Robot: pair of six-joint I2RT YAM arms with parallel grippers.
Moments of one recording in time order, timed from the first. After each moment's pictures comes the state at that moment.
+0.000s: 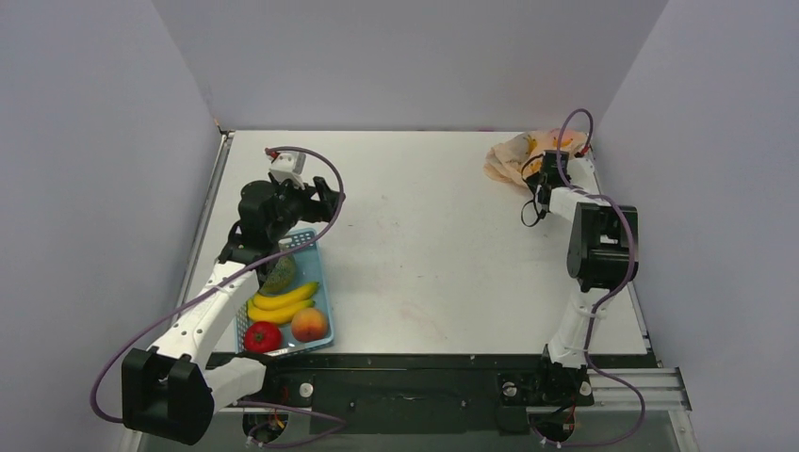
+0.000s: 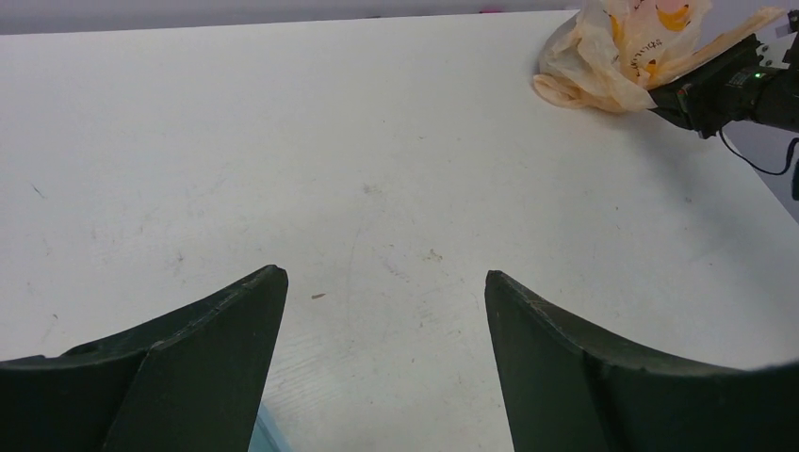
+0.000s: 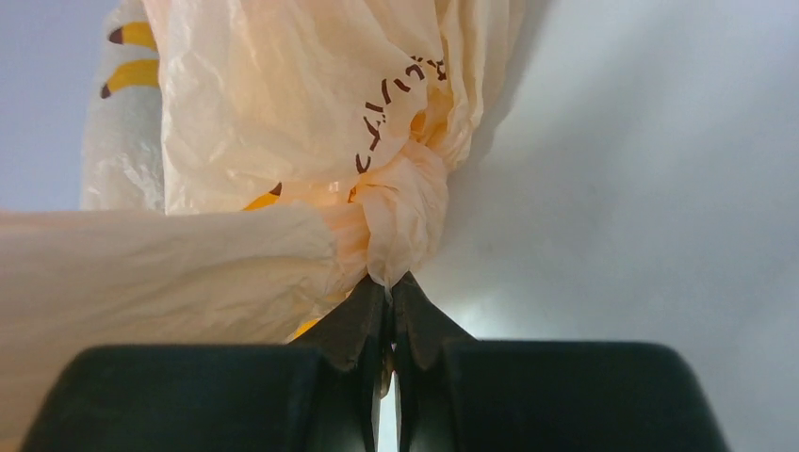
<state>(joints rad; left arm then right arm) -0.25 1.12 0.80 0.12 0.22 -0.26 -0.09 2.07 1.35 0.07 0.23 0.87</state>
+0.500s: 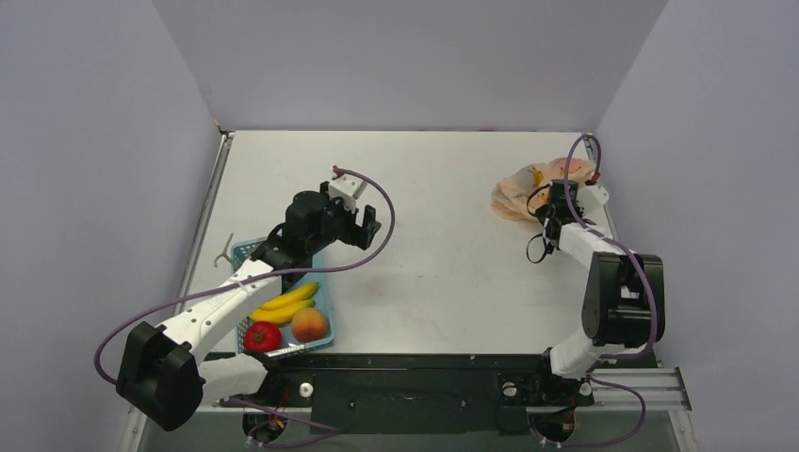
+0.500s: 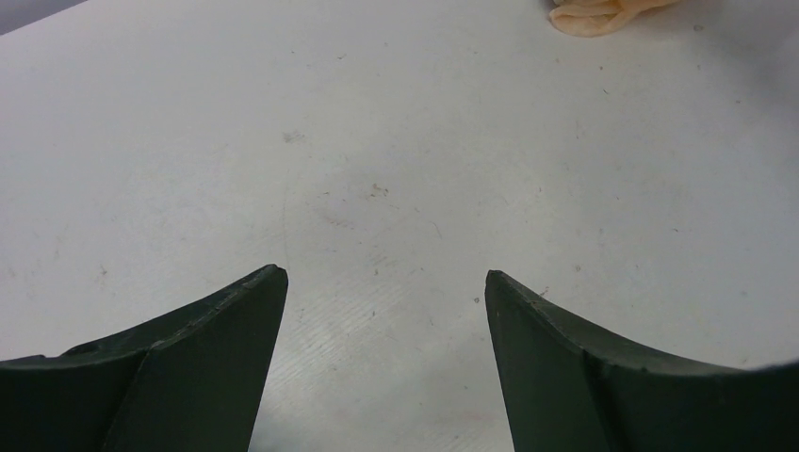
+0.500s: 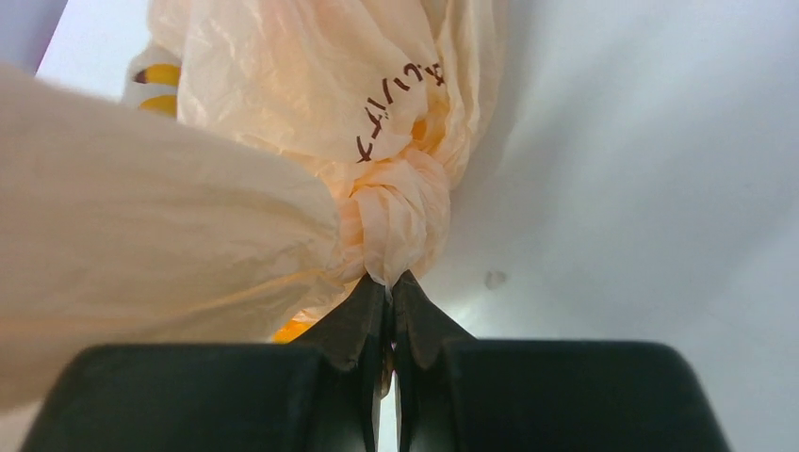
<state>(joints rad) -0.53 1.19 0.83 0.03 0.08 -0.05 -0.07 1.64 0.89 0.04 0.33 0.80</state>
